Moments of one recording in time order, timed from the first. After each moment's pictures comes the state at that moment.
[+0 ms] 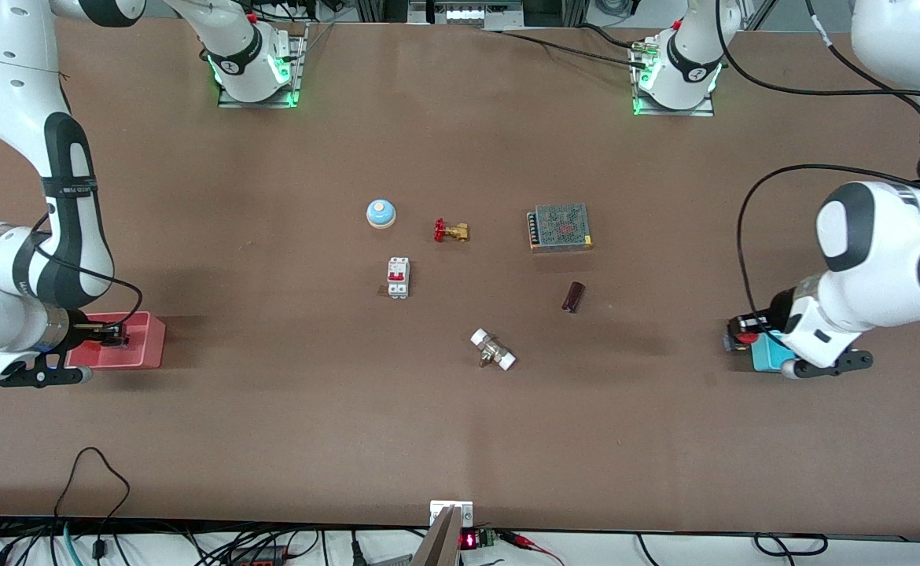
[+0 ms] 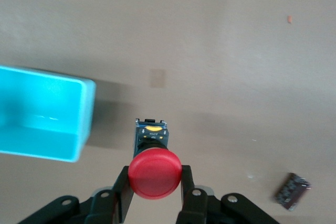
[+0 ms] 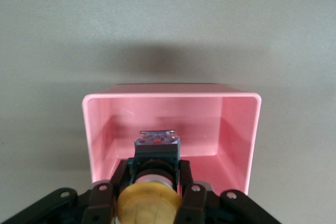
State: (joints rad) left arm 0.12 0.48 -0.10 -1.60 -0.06 2.01 -0.10; right arm 0.00 0.71 -0.23 -1.45 0.01 2.06 -0.23
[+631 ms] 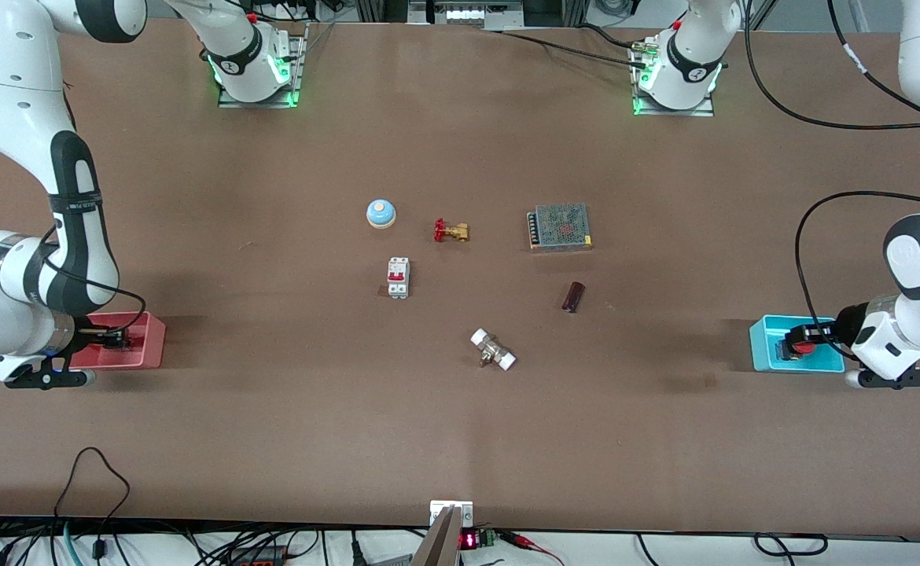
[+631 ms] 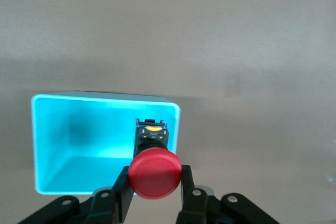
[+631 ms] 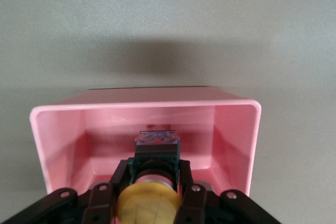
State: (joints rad) left arm 0.28 0.61 -0.09 -1.52 -0.06 2.01 0.17; right arm -0.02 0.77 -0.23 -1.45 0.01 2.09 -0.23
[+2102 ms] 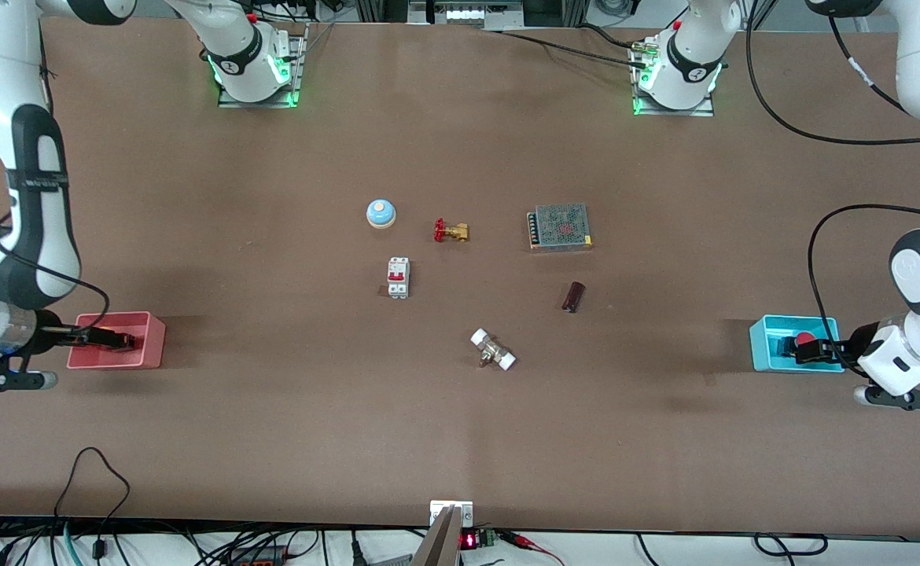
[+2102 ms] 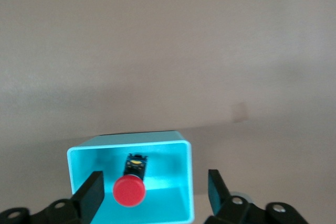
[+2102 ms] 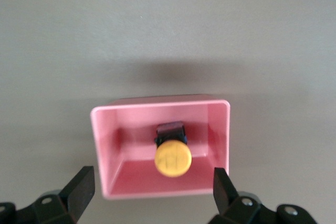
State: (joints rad) left arm 0.23 0.63 -0.09 -1.39 0.02 2.02 0.23; right arm -0.03 0.64 -0.22 -1.40 0.08 1.98 -0.24
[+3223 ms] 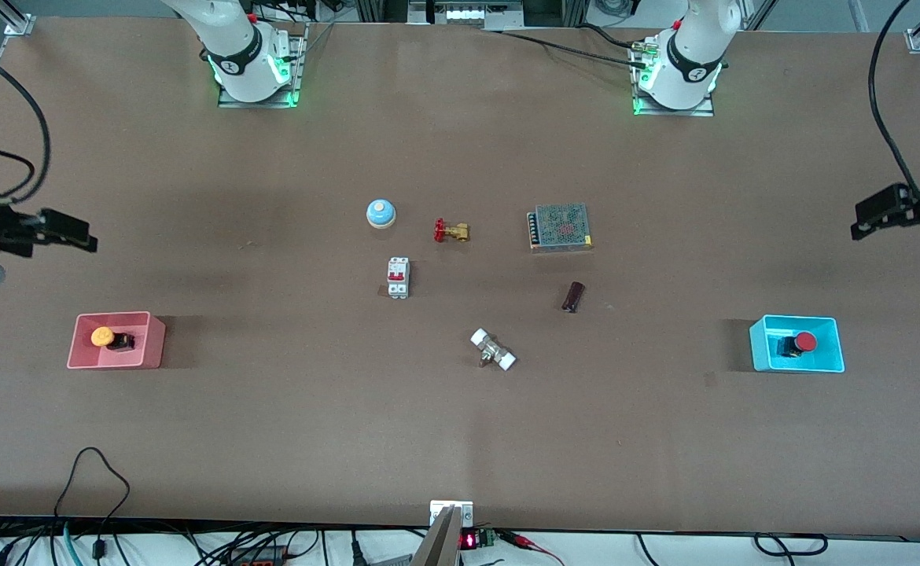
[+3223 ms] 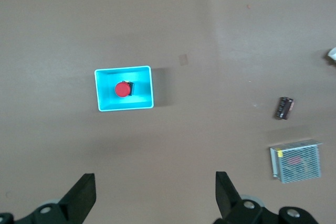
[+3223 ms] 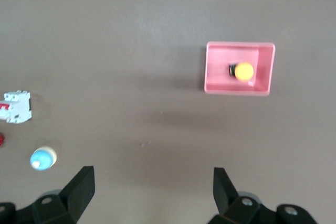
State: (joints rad) left arm 0.17 0.12 -0.14 -1.43 0.04 1.56 0.12; right arm 0.13 0.22 -0.21 -1.40 0.08 1.52 -0.13
